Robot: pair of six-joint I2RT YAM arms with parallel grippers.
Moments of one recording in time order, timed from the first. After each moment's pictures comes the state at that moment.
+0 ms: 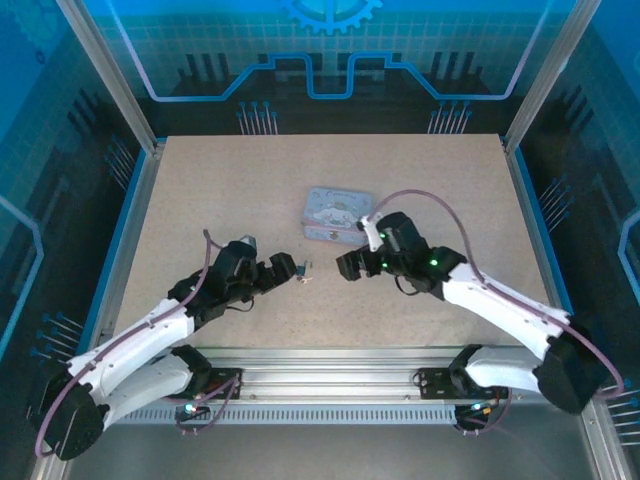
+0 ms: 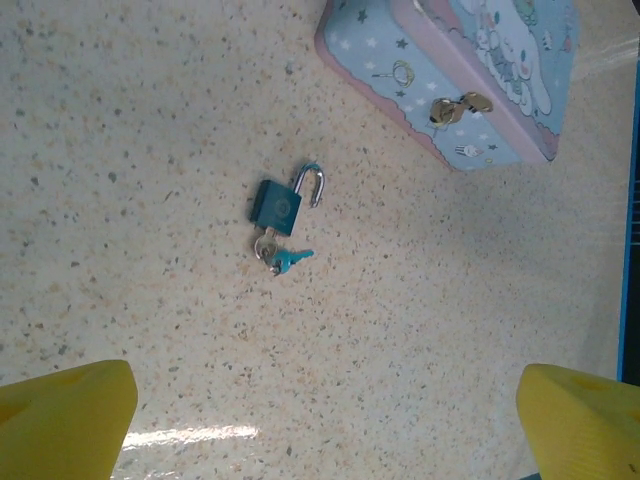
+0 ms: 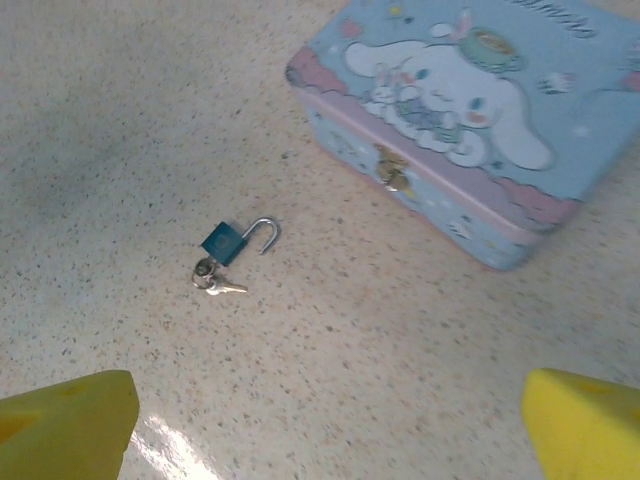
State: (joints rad) left arm -0.58 0.93 0.59 -0.42 0.02 -1.03; right arm 0.68 1.16 0.83 -0.40 -0.02 0.23
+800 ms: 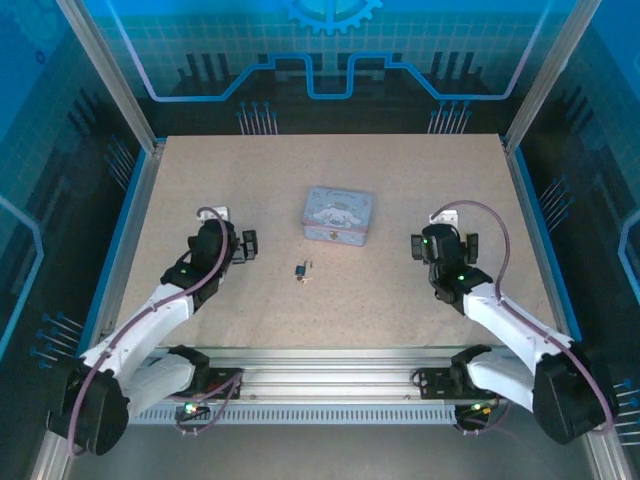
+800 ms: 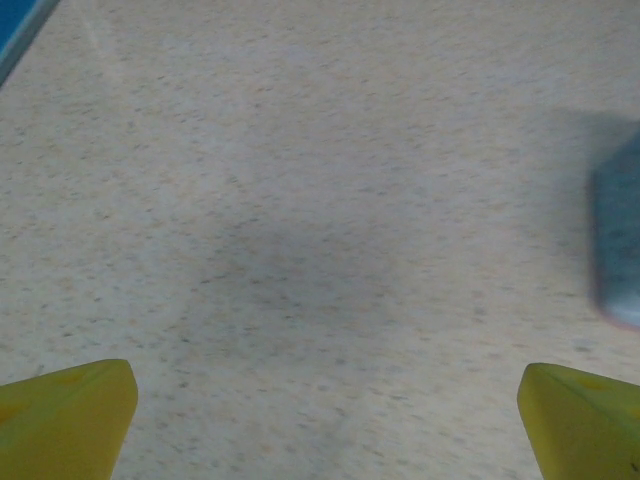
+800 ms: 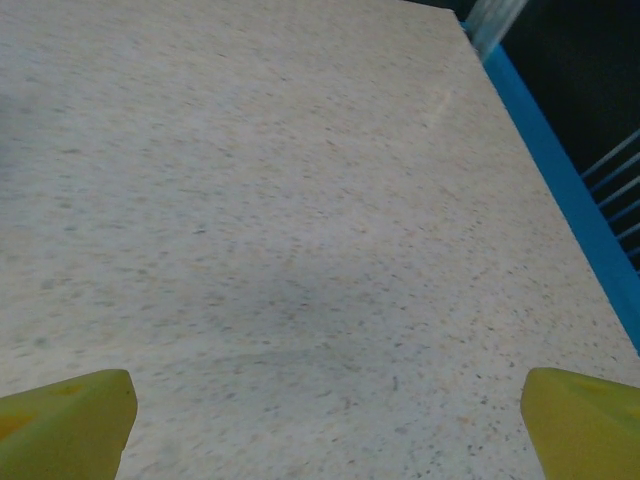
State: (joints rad) left arm -0.29 1.02 0.58 -0.23 -0.38 -0.31; right arm 0.35 1.08 0.52 -0.10 0.62 0.11
